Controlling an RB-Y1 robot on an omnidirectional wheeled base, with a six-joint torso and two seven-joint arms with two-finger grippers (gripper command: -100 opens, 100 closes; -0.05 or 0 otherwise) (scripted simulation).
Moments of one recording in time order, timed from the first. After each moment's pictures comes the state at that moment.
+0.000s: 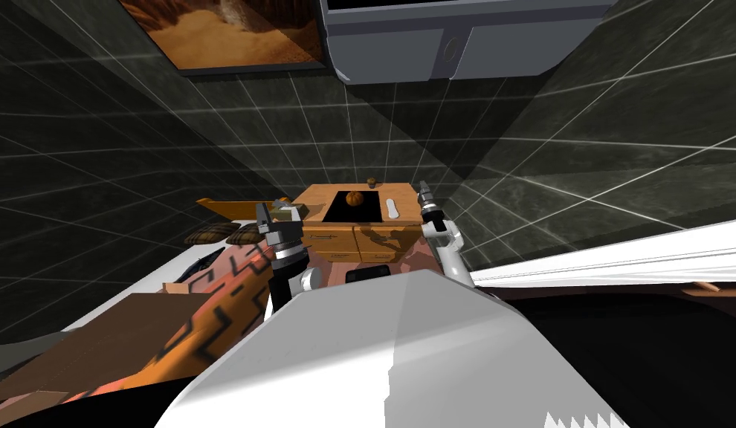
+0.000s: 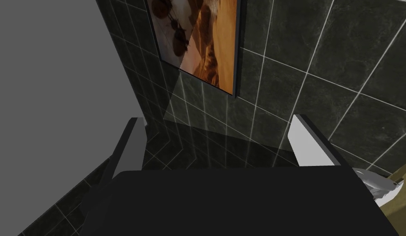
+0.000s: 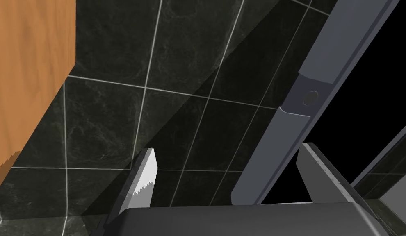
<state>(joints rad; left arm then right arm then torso) 0.52 -0.02 -0.06 -2.33 0.07 -0.44 0.06 0.05 -0.34 -0.21 -1.93 0.19 0.10 -0.19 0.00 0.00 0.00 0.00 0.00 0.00</state>
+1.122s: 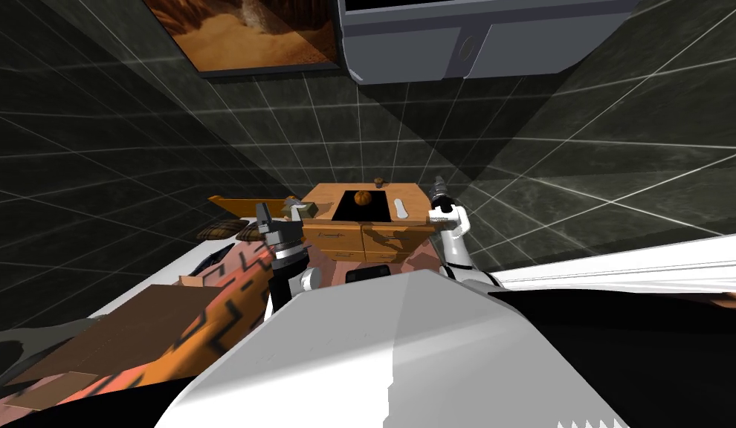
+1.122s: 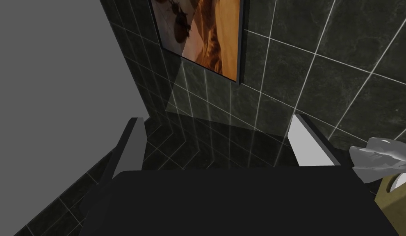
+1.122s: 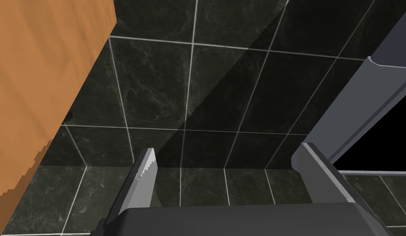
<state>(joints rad) 0.52 -0.02 -0.06 -2.33 0.07 -0.44 0.06 -0.17 -0.42 -0.35 -1.75 0.22 0.43 -0.37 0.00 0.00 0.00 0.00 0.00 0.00</state>
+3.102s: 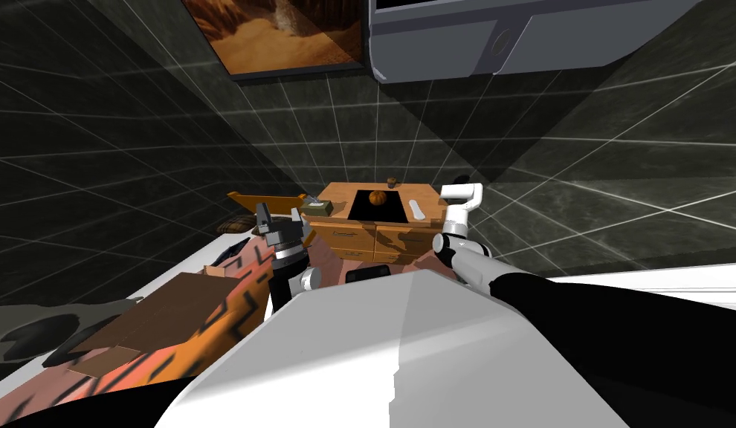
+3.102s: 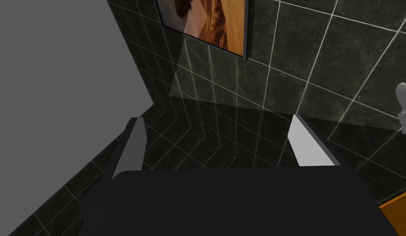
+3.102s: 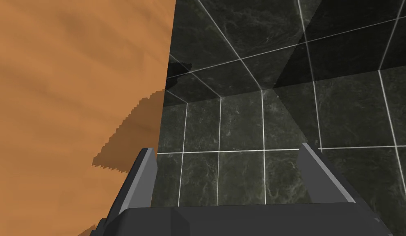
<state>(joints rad) 0.52 -0.02 -0.06 -2.33 0.07 -0.44 0.06 -0.57 -0.49 -0.59 -1.41 0.29 1.01 -0.69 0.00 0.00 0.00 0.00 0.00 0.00</state>
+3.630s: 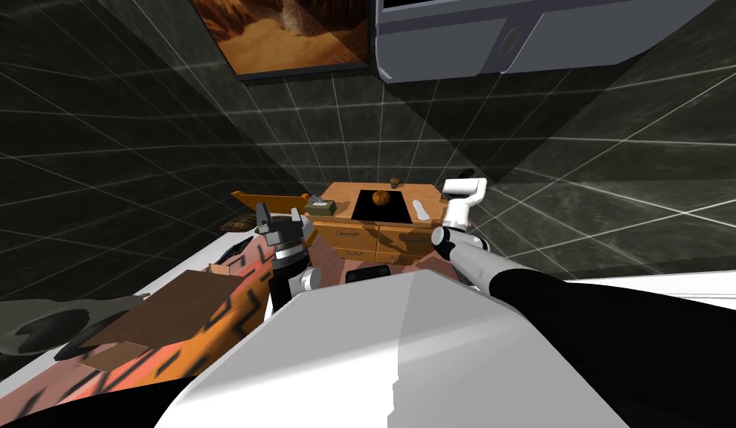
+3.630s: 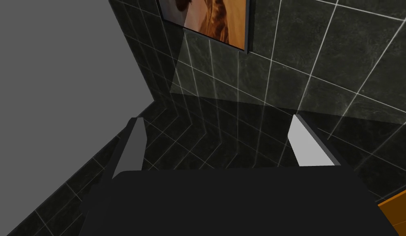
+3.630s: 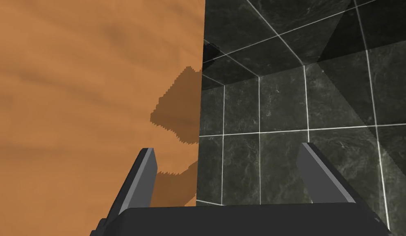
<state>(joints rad) 0.52 -0.02 -0.06 -2.33 0.07 -0.44 0.06 -0.67 -0.51 -0.65 -1.33 0.31 1.16 -0.77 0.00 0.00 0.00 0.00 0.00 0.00</state>
